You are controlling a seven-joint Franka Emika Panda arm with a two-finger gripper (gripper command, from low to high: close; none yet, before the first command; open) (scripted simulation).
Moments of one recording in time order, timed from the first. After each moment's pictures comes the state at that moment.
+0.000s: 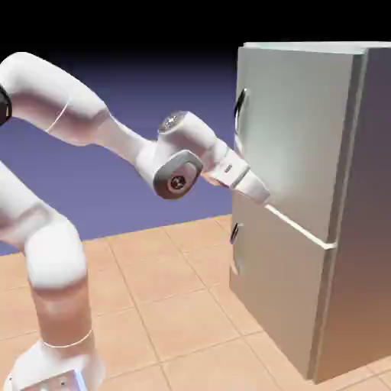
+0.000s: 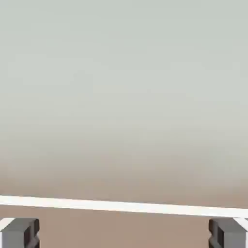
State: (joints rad) arm -0.04 -0.63 0.06 -2.80 0.12 3.02 0.86
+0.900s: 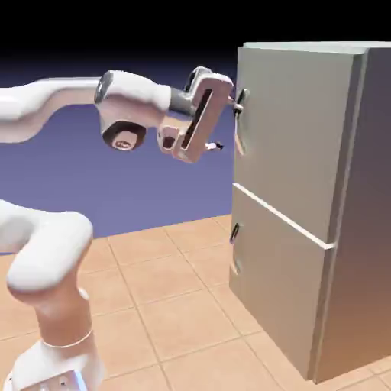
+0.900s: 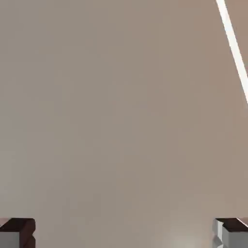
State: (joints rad) arm -0.52 -1.18 0.62 -2.74 1.29 2.81 2.02
